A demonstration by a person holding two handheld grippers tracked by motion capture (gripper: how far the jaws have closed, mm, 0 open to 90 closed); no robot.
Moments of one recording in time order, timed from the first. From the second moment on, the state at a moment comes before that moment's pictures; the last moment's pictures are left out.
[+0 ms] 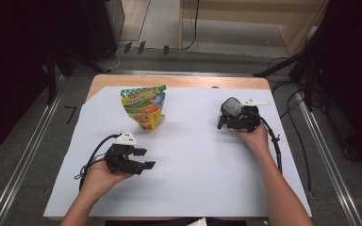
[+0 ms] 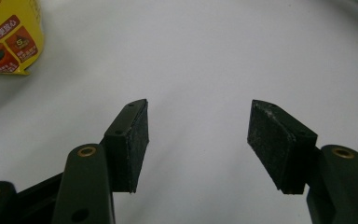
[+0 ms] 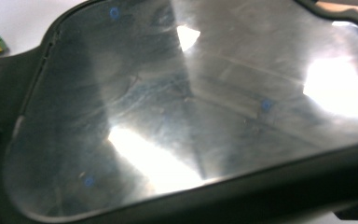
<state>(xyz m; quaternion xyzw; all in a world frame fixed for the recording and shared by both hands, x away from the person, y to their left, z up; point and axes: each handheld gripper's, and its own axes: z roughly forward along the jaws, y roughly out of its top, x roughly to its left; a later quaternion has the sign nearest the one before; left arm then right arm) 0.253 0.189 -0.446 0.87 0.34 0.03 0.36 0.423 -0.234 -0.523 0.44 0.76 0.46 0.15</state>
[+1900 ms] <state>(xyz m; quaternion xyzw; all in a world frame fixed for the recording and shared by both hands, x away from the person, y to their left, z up) 0.270 0.177 -0.446 0.87 0.33 0.02 0.37 0.379 -0.192 -0.498 0.36 0.79 0.48 0.17</state>
